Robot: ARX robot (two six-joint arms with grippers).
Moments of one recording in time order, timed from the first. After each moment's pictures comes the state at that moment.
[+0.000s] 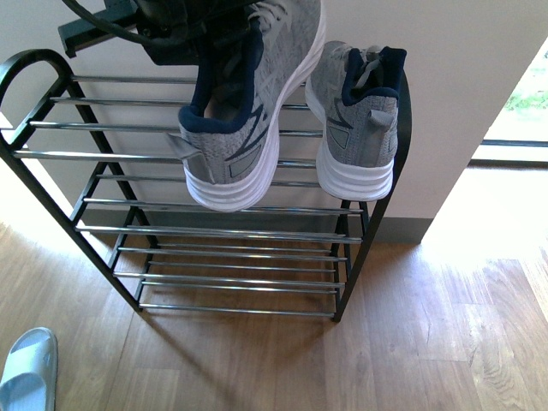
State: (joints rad) left arm -0.46 1.97 1.39 -0.25 -0.22 -0.72; right arm 0.00 0.01 0.02 0.00 0.00 0.00
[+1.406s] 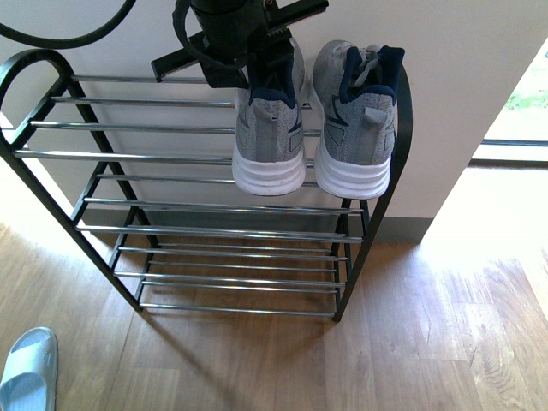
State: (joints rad) left arm -0.44 2.04 1.59 -0.31 -0.05 -0.71; right arm 0.00 0.01 0.02 0.00 0.00 0.00
